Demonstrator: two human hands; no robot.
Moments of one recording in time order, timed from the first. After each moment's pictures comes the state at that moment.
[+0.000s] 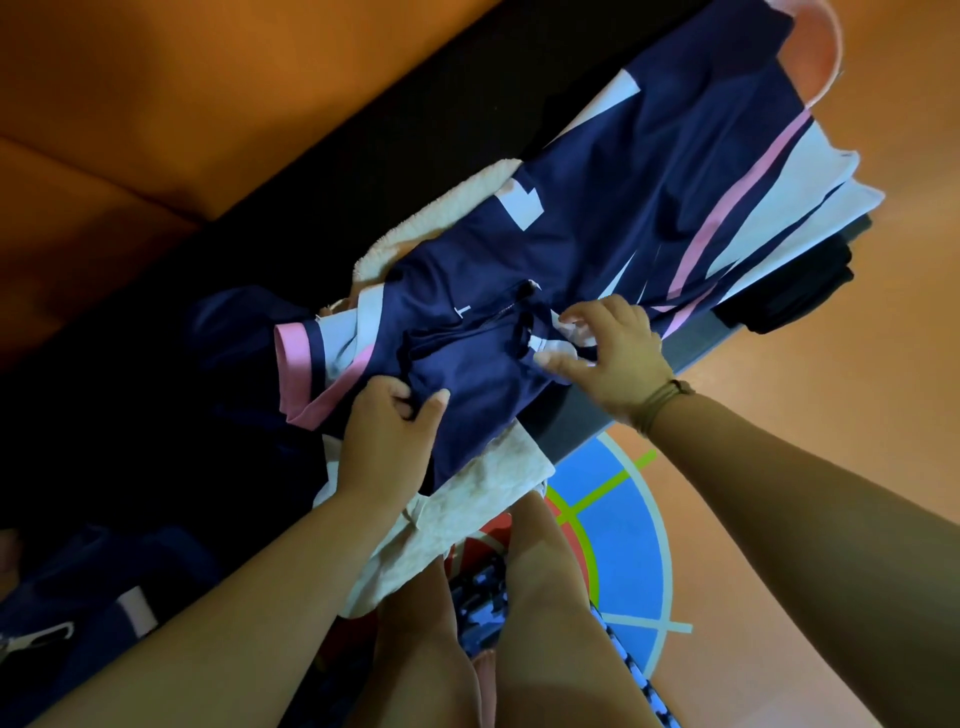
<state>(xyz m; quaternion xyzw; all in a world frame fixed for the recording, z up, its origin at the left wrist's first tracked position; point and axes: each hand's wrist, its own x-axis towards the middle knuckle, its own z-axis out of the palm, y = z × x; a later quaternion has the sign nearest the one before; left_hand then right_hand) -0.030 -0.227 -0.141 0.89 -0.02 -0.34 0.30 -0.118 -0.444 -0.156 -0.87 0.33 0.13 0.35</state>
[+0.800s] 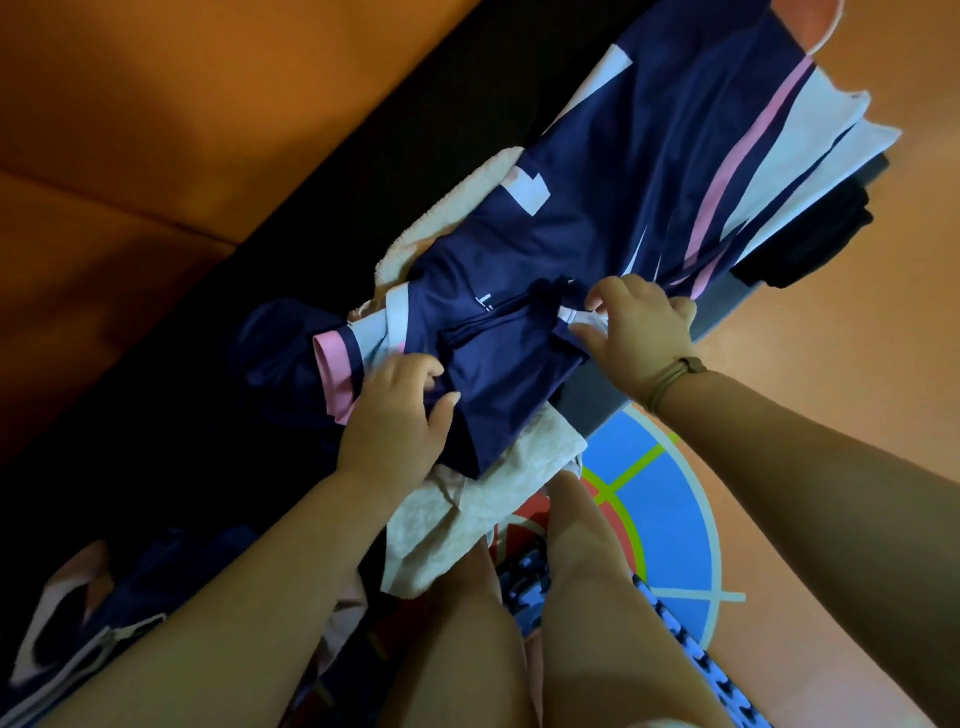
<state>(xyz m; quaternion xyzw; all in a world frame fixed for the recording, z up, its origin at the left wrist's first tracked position) -0.002 -0.208 -0.116 0.88 -0.34 -0.24 0.22 -0.113 -0.429 -0.146 -0.91 0.35 0.13 0.20</state>
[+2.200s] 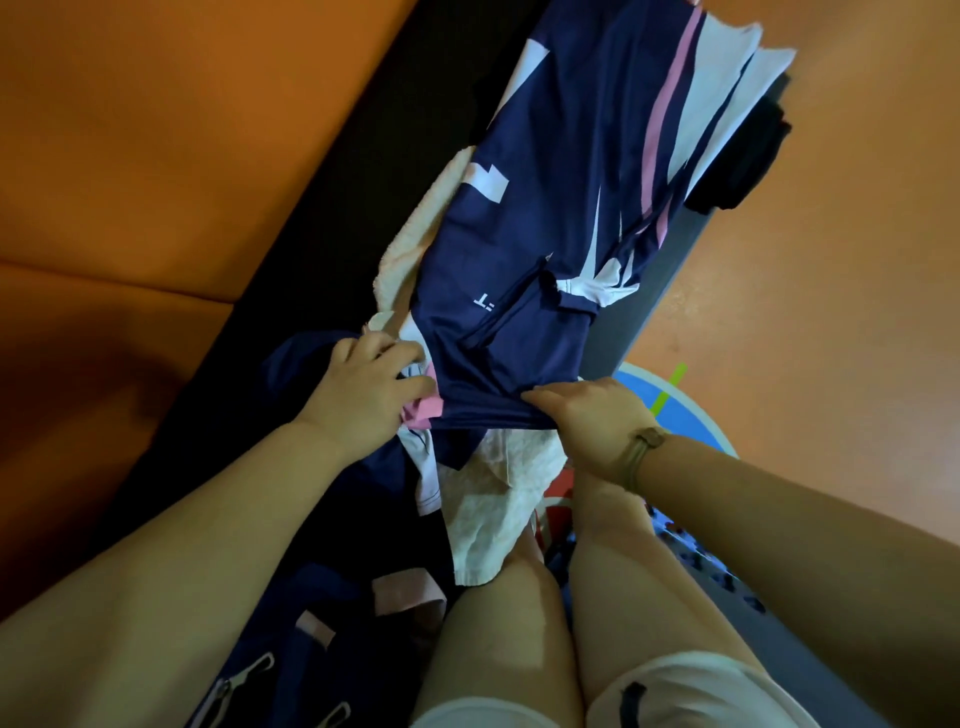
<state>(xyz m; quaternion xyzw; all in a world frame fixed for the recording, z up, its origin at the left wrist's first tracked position) 0.092 -0.185 -0.113 0.66 -0.71 -0.24 -0.03 -0.136 -0.306 -0.100 -0.90 0.24 0.26 0.24</state>
